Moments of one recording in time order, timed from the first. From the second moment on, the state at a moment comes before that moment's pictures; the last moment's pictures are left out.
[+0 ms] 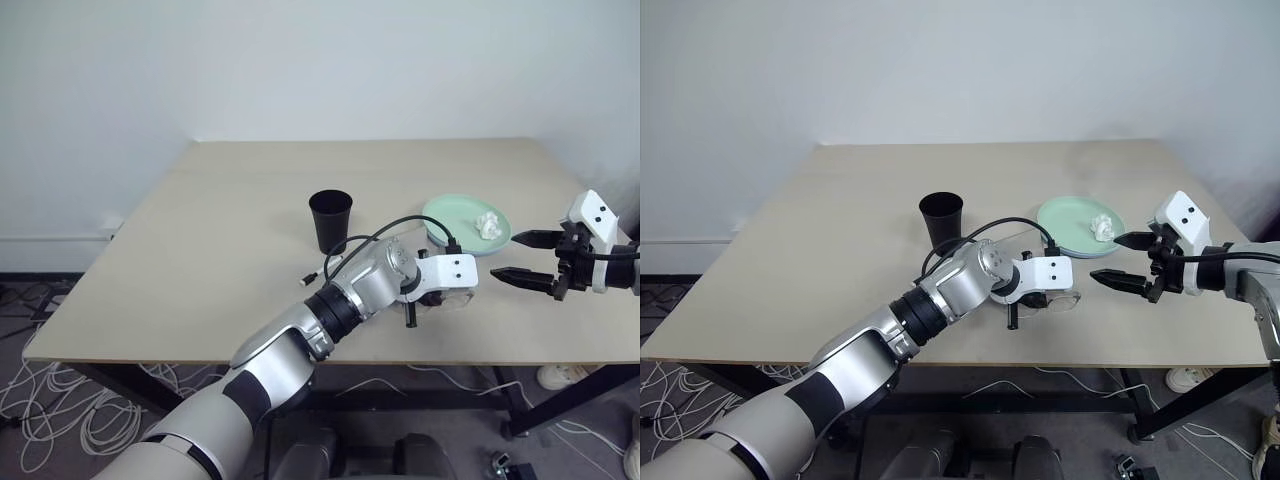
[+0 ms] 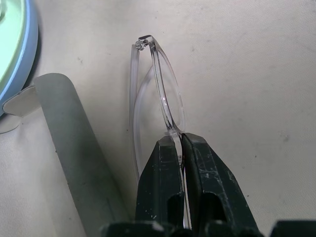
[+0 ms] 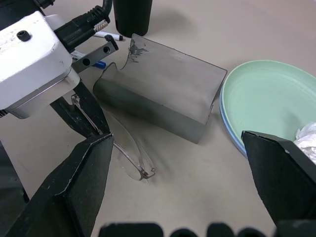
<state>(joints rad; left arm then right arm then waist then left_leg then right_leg) -1.04 -0.06 -0.71 0.57 0.22 0.61 -0.94 -0.34 -1.00 -0.14 -0.03 0.40 0.61 1.11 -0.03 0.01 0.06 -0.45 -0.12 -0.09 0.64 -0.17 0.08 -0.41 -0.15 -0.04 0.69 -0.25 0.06</state>
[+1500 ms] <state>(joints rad) -1.15 0.04 -0.53 0.61 0.07 0.86 -1.12 -0.39 -1.00 -0.10 0.02 0.40 0.58 1.14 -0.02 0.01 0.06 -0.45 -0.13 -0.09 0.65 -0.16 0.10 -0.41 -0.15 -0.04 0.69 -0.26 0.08</state>
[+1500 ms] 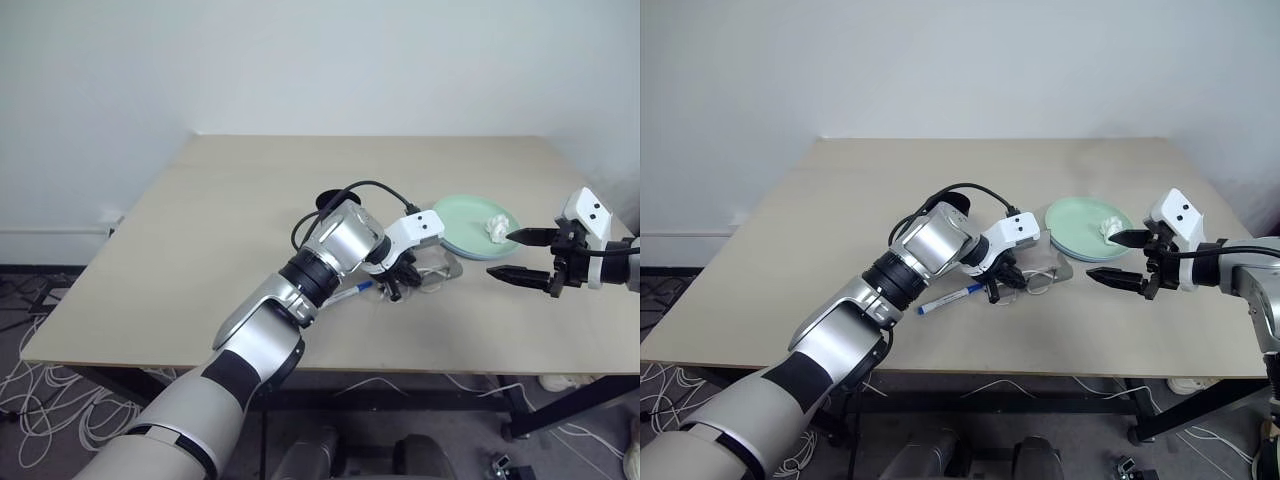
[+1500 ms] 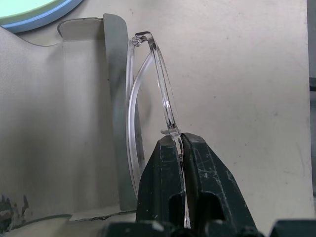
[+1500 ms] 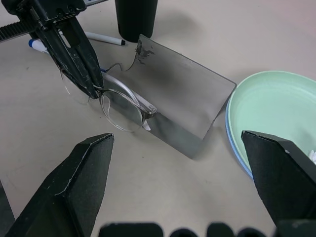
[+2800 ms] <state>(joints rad) -1.05 0.35 -0.72 0.34 0.05 0.65 -1.25 -0.34 -1.00 -0.10 0.01 0.41 0.55 1.20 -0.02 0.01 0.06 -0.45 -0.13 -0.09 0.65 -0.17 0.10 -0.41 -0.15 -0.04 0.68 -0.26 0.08</state>
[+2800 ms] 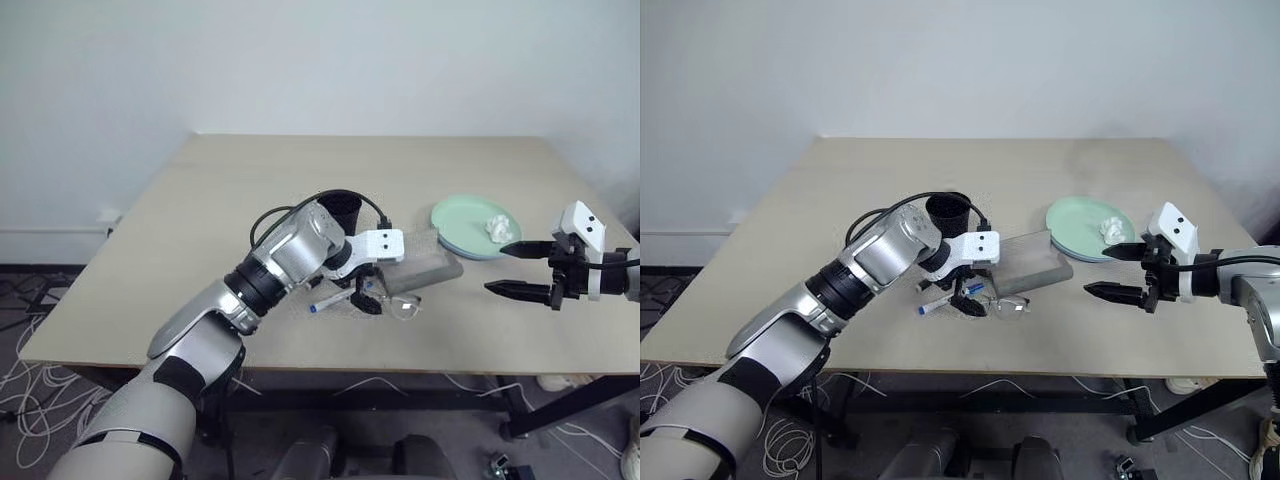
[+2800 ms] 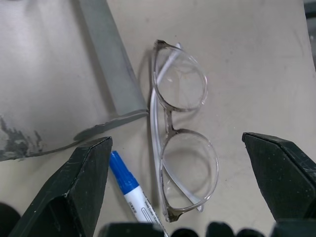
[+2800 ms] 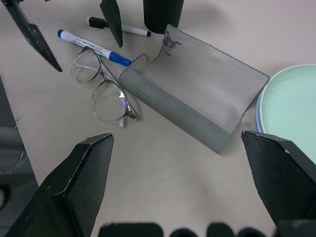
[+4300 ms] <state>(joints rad) -1.04 0.20 -0.68 0.60 0.17 0.45 -1.18 -0.28 -1.00 -0.11 -0.05 0.43 0.58 1.15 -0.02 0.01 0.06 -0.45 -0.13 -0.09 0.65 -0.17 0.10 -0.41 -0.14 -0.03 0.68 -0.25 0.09</state>
